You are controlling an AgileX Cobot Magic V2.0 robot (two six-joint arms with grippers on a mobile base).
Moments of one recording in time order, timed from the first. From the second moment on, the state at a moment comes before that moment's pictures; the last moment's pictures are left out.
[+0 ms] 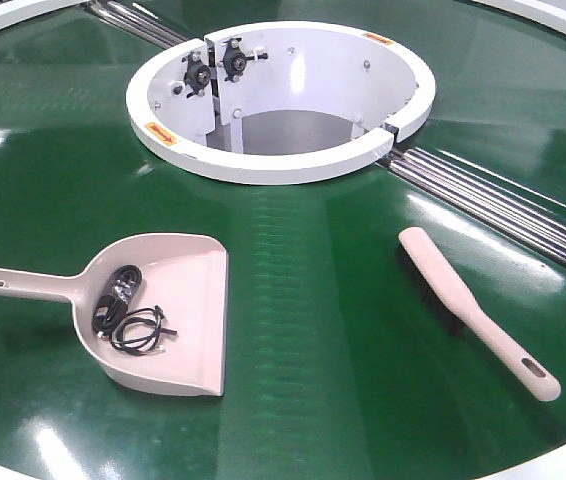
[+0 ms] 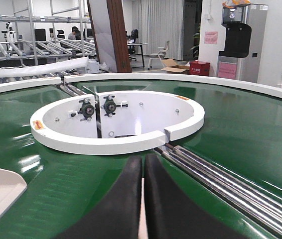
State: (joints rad) left arm -0.07 0.02 0.01 -0.07 0.00 0.09; right arm 0.12 0.16 -0.26 0.24 0.17 -0.25
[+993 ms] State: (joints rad) left arm -0.03 -0.01 0.03 0.00 0.09 -0.02; right arm 0.12 0.16 -0.26 0.24 0.17 -0.25
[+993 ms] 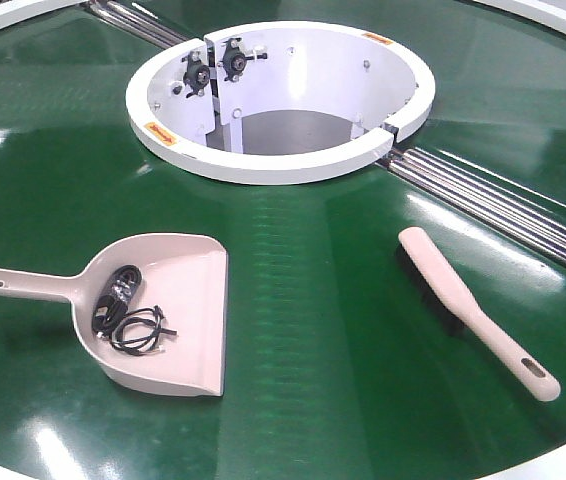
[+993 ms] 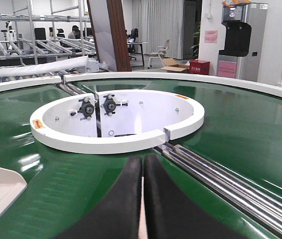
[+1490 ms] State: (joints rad) left arm -0.03 -0.01 0.03 0.00 0.09 -0.02; right arm 0.05 0.14 -0.17 0.10 0.16 -0.15
